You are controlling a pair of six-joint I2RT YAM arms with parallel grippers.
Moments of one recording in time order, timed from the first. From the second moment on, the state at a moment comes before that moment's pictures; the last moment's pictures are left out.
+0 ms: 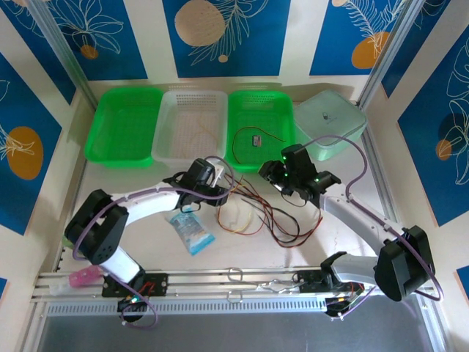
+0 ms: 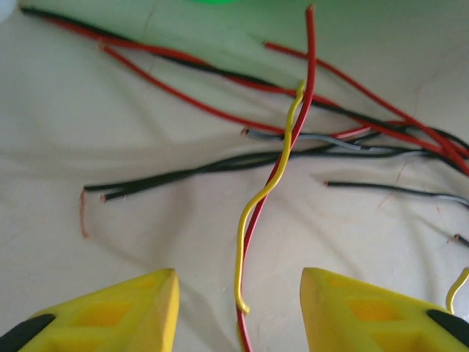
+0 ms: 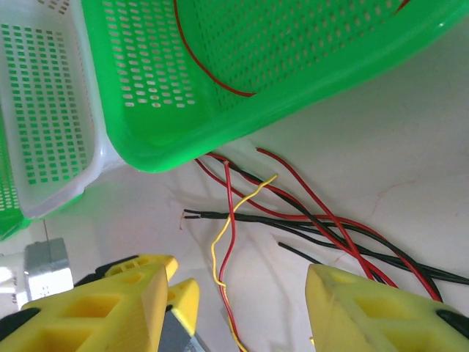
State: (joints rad) left arm -0.69 1.59 0.87 -0.19 0.13 -0.29; right arm 0.51 1.22 0.86 -0.44 -0.09 1.05
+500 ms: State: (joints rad) left arm -0.70 1.73 0.95 -0.17 0.13 -0.31; right arm 0.50 1.22 0.85 -0.45 -0.08 1.05
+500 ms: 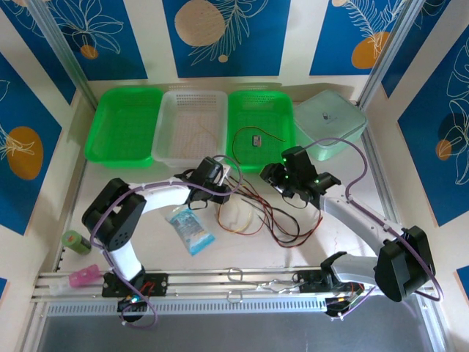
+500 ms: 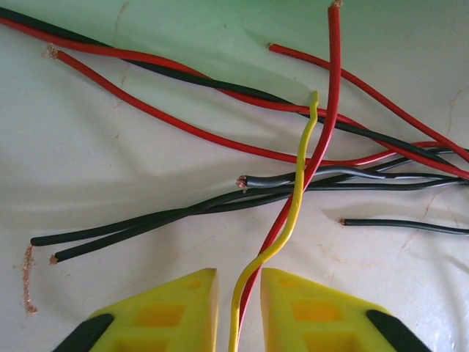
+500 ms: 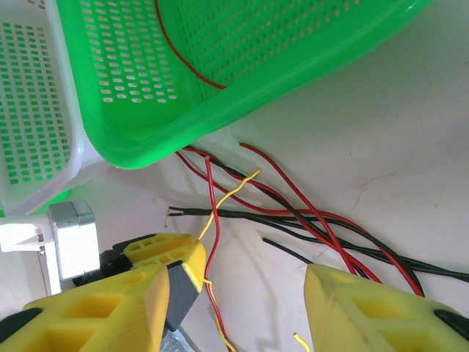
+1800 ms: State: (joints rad) left arm -0.72 1.37 1.10 -0.48 0.12 -0.12; right arm 0.47 1.10 0.82 -0.31 -0.15 0.97
